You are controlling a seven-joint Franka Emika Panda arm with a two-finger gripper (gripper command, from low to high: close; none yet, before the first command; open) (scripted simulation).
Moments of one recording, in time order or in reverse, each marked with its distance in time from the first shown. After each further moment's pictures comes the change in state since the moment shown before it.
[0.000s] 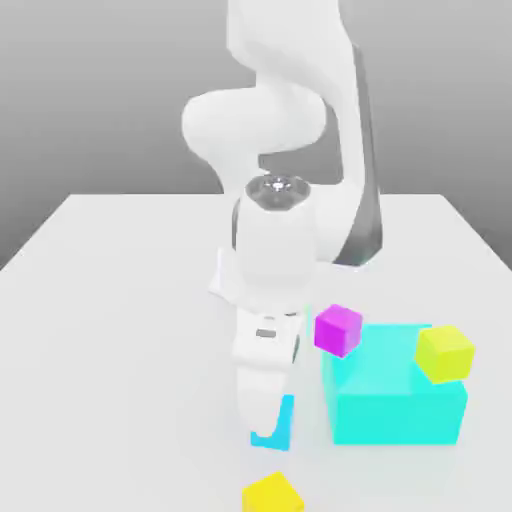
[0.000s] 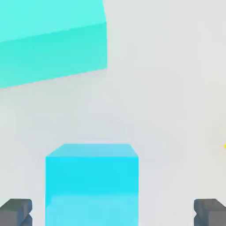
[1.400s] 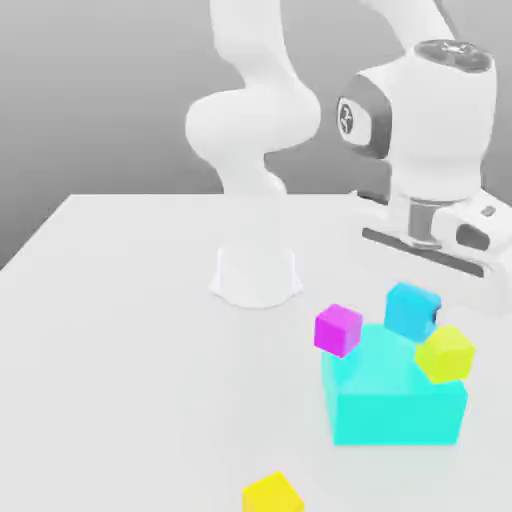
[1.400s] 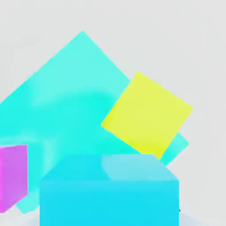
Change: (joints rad) arm 0.343 -0.414 0.108 0.151 -0.289 -0.576 -0.532
